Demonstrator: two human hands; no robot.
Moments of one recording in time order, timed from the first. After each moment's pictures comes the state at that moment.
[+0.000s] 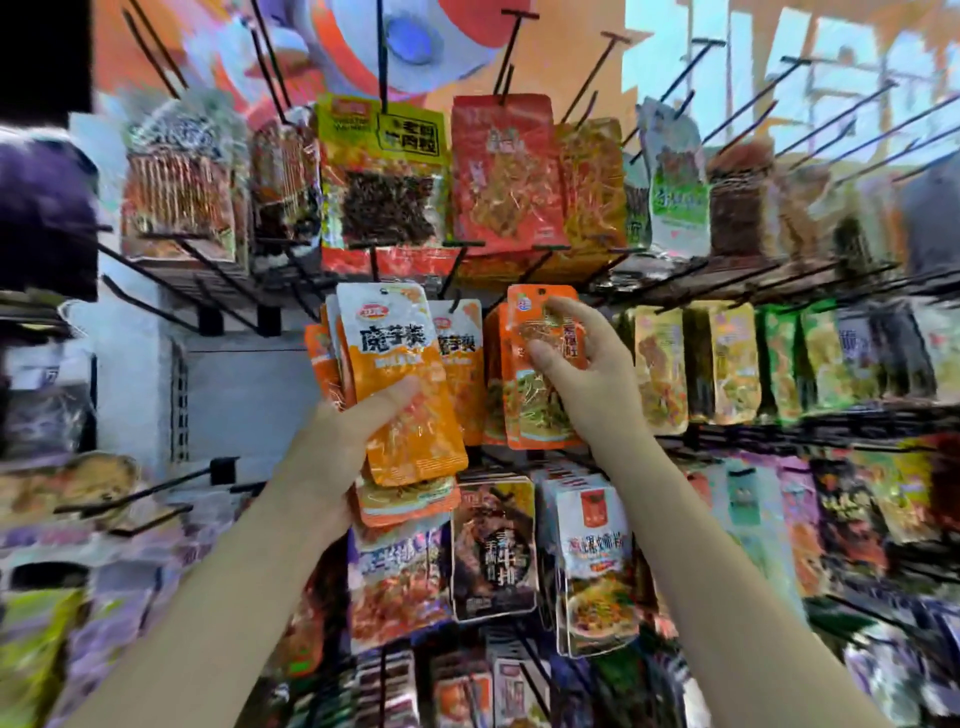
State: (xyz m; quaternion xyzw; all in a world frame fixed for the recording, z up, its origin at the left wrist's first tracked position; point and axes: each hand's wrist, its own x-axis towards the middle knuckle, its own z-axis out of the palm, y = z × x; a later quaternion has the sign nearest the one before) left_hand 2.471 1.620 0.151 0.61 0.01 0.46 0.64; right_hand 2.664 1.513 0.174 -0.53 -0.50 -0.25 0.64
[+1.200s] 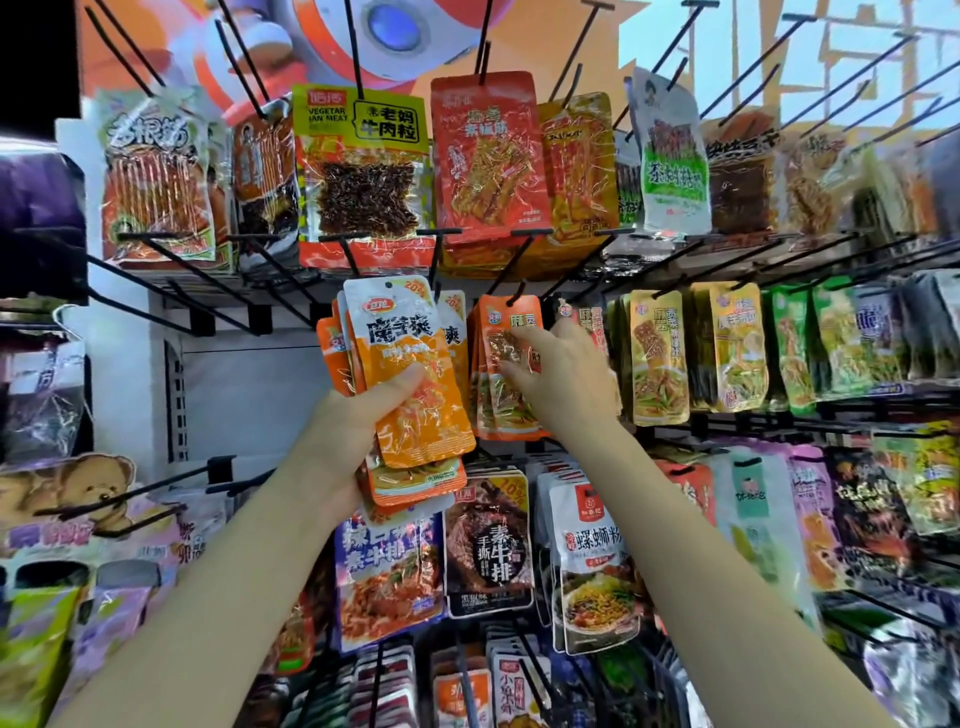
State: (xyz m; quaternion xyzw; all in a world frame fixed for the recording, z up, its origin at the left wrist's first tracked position) left_hand 2.497 1.623 0.157 0.63 0.03 0.43 0.64; right_hand 2.694 1.542 0.174 -0.71 -0.43 -0.41 0.39
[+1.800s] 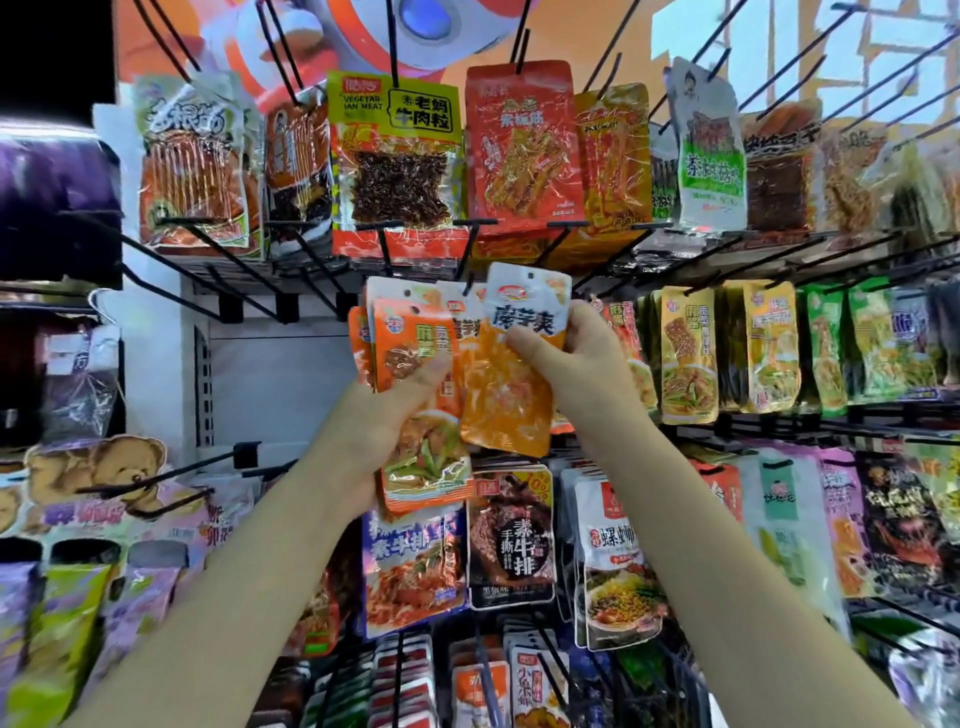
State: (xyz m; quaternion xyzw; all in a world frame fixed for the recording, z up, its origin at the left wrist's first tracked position) left_hand 2.487 1.629 0.153 0.66 0.03 0.44 0.61; right_hand 2.642 1.530 0.174 -0.49 -0.51 -0.09 0.70
